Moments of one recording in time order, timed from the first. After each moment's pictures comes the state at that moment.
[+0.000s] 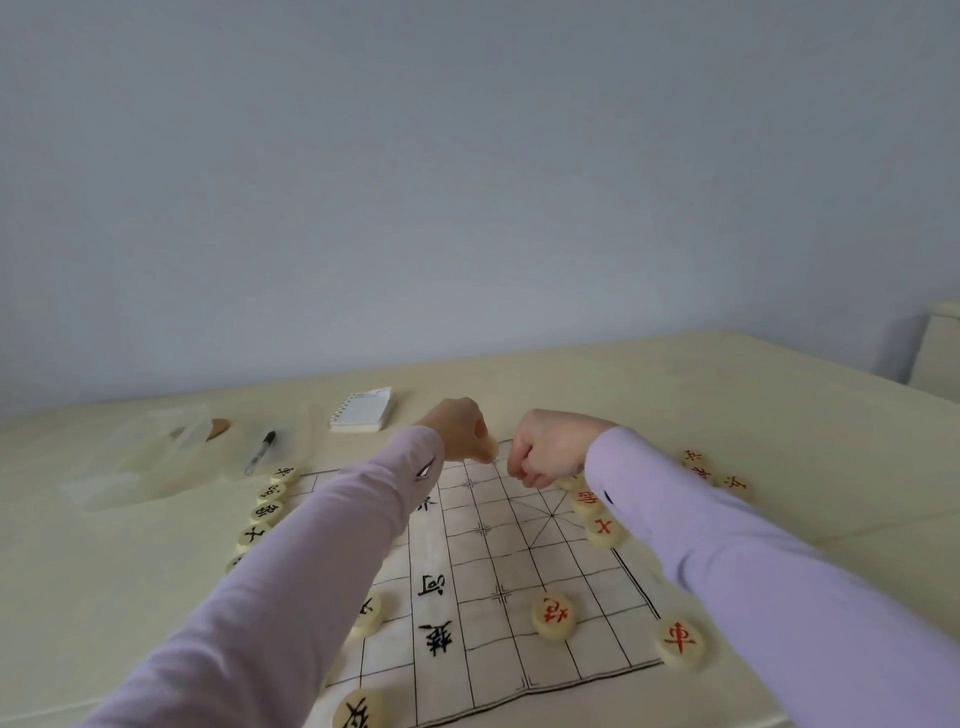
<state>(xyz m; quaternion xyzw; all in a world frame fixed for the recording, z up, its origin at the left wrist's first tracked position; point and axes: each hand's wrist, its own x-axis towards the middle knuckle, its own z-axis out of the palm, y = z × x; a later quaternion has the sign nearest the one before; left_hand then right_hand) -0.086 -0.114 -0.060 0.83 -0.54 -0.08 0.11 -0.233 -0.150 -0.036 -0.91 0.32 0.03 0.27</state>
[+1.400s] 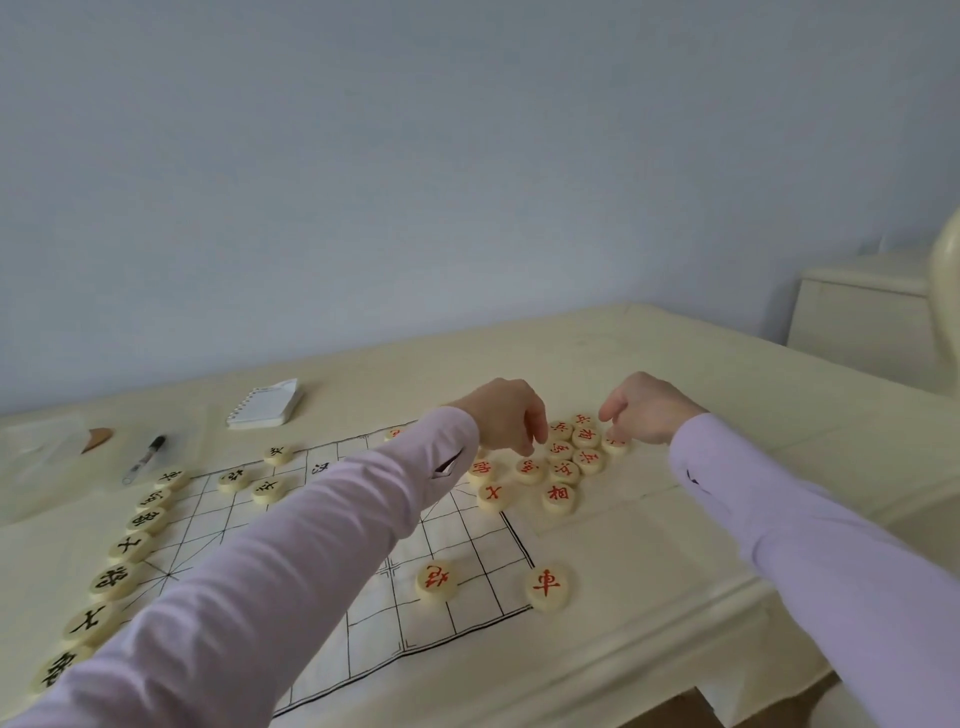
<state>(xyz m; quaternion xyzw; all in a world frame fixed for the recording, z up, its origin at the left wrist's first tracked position) -0.222 -0.161 -0.049 0.71 -0.69 -0.12 0.07 -0.387 -0.233 -0.059 -0.80 0.53 -0.13 0.24</state>
